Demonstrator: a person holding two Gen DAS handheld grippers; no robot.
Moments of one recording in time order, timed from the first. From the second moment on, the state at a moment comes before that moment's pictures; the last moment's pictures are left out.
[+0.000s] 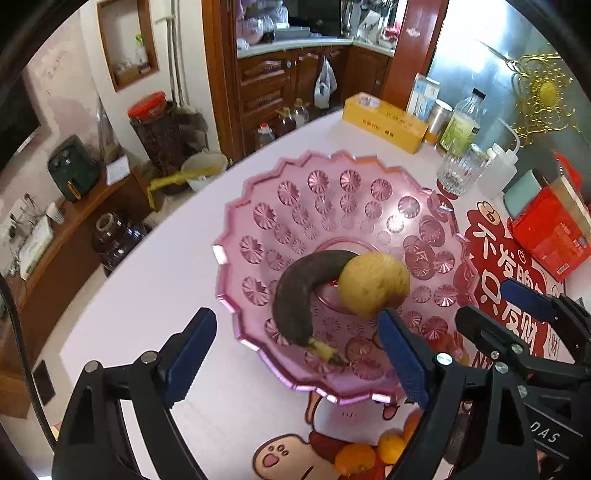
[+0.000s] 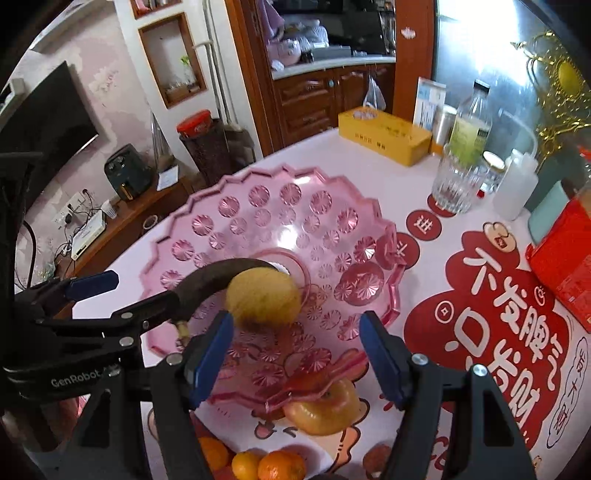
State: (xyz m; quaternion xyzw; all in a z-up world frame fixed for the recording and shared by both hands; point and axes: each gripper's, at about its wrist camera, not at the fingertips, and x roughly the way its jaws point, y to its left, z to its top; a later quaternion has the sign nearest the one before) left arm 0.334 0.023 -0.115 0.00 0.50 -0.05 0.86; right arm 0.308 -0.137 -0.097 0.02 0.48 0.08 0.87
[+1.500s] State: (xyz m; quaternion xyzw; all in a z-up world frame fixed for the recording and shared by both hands) left arm 0.119 -0.016 -0.076 0.04 0.48 -0.06 0.87; right arm 0.112 -0.195 -0.048 0.00 0.43 0.06 0.90
